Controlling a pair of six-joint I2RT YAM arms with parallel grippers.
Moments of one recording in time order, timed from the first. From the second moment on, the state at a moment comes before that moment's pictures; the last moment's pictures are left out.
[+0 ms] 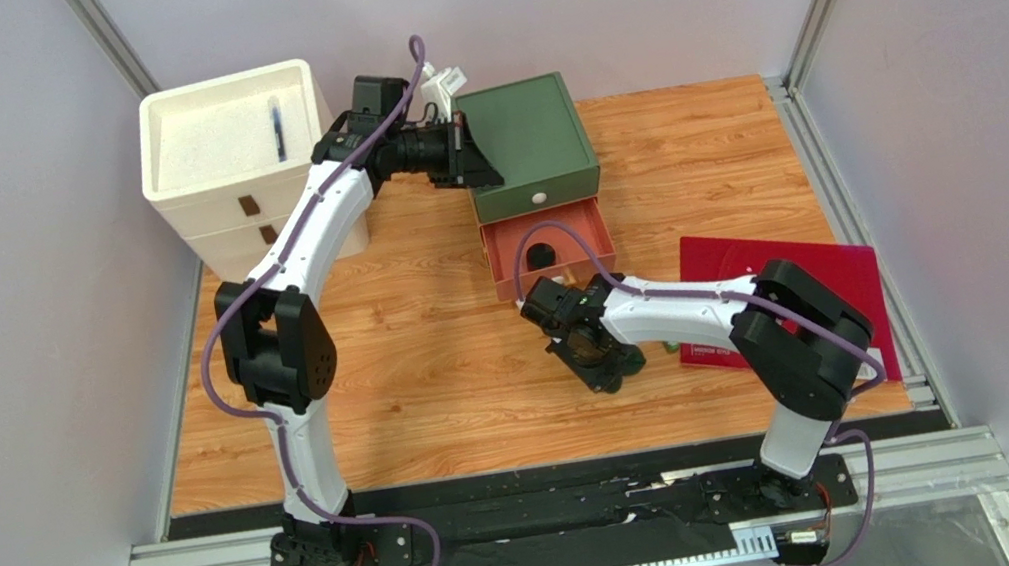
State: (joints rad) left arm -0.36 2.01 1.93 -0.61 0.81 -0.20; right arm 0.88 1.71 1.03 -0.74 0.12 0.26
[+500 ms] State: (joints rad) left arm -0.36 2.01 1.93 -0.61 0.81 -0.19; right arm 0.89 1.61 1.08 -0.75 0.15 0.21
